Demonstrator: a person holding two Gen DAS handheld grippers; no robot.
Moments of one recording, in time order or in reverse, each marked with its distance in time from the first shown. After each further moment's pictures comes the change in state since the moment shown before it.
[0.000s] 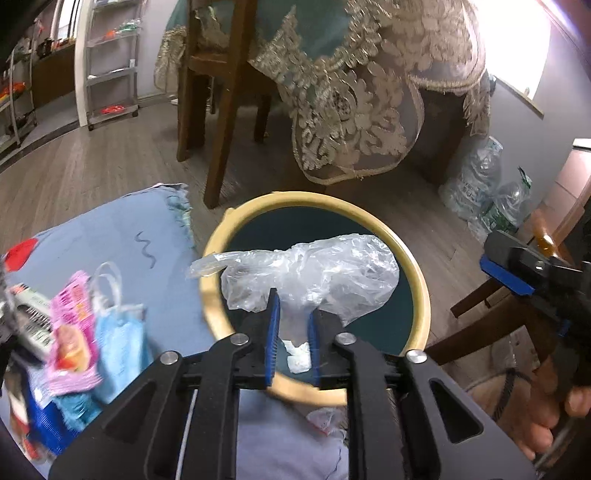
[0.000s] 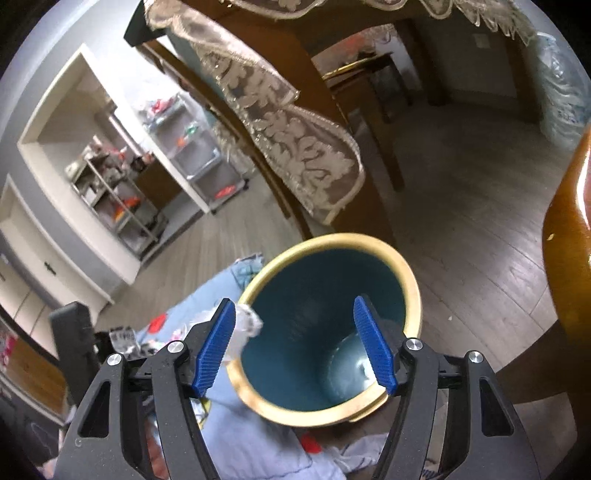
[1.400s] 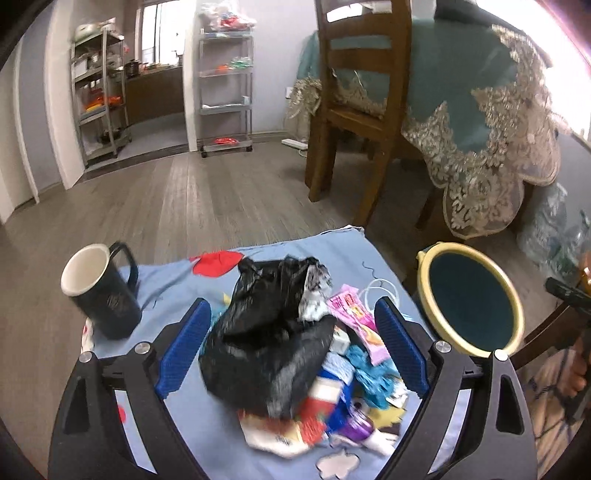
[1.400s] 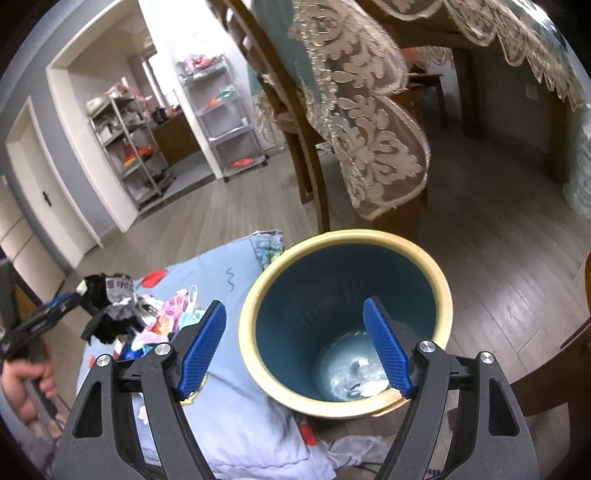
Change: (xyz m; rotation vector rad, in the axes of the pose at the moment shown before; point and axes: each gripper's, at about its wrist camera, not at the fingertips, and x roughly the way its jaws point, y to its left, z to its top) left arm -0.157 0.187 -0.016 -0.076 -0.157 0.340; right arm 0.020 0.068 -0.016 -0.276 0.062 -0.029
